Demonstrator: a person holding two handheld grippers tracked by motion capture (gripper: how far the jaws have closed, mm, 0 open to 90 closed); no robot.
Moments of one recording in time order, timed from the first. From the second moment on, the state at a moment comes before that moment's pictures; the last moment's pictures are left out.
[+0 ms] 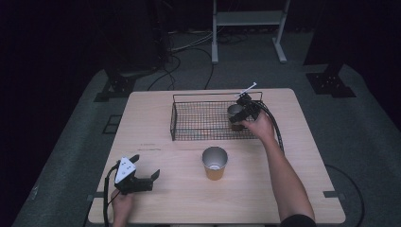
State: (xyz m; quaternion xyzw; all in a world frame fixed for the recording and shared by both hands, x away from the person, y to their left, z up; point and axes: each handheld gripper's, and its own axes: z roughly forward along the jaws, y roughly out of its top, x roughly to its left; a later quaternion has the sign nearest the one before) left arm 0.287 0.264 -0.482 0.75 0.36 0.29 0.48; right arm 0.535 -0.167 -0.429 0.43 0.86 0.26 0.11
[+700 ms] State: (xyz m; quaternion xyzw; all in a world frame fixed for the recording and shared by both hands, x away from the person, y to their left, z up) left arm 0.287 0.264 -0.482 0.75 0.36 0.29 0.48; right arm 0.527 -0.169 -0.427 0.42 0.86 0.27 0.12
